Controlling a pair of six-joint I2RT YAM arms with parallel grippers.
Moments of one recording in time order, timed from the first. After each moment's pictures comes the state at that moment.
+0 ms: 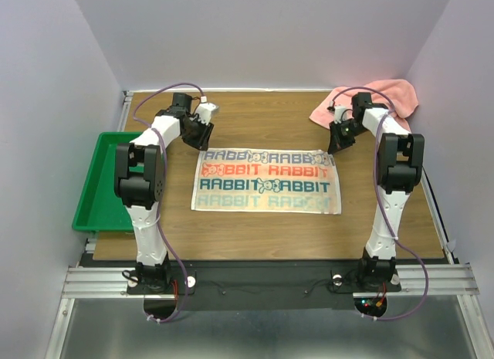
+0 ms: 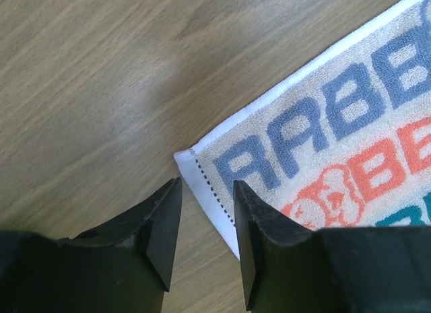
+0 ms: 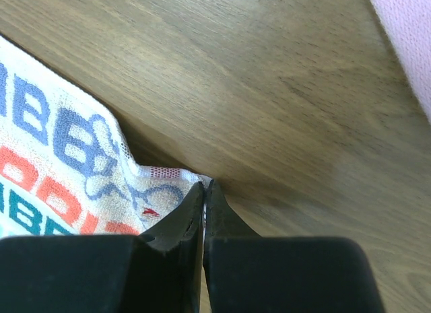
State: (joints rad) left arm -0.14 2.04 1.57 -0.57 0.33 0.37; right arm -0.05 2.25 1.80 -0.86 -0.49 -0.37
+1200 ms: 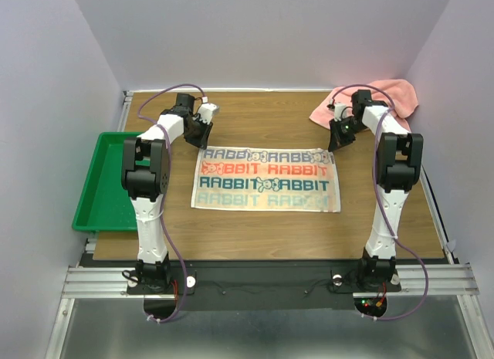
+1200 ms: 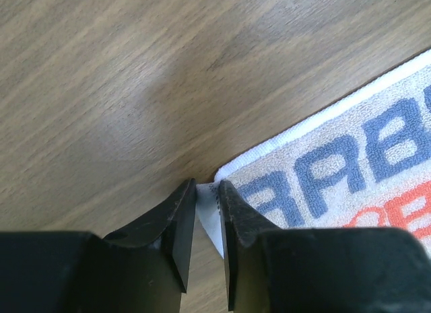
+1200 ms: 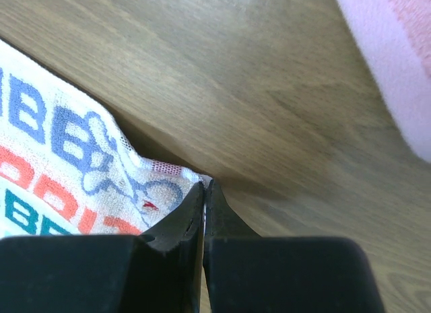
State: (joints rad) left arm -0.14 2.17 1.66 -0.55 0.30 0.35; right arm -0.05 2.27 1.86 -0.89 -0.48 -0.38
